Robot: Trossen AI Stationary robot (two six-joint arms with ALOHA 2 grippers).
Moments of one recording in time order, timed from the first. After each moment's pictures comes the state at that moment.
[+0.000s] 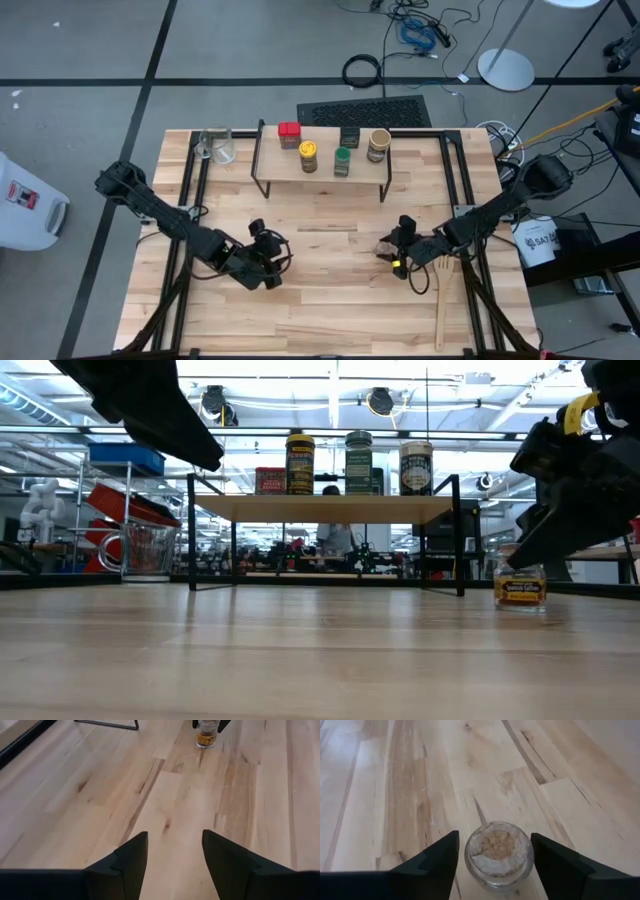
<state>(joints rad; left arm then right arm) -0.55 1.40 0.84 -0.30 -0.68 -0.59 0.48 1.27 0.30 0.21 0.47 0.62</state>
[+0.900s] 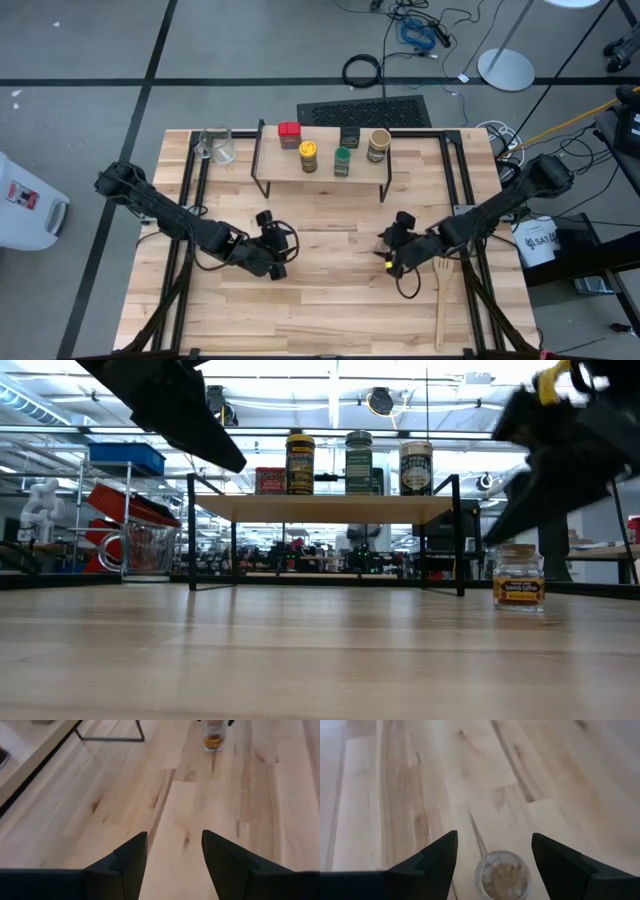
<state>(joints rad) -0.46 1.40 0.84 -0.23 -0.65 -0.36 0.46 1.27 0.55 -0.19 0.49 0.60</state>
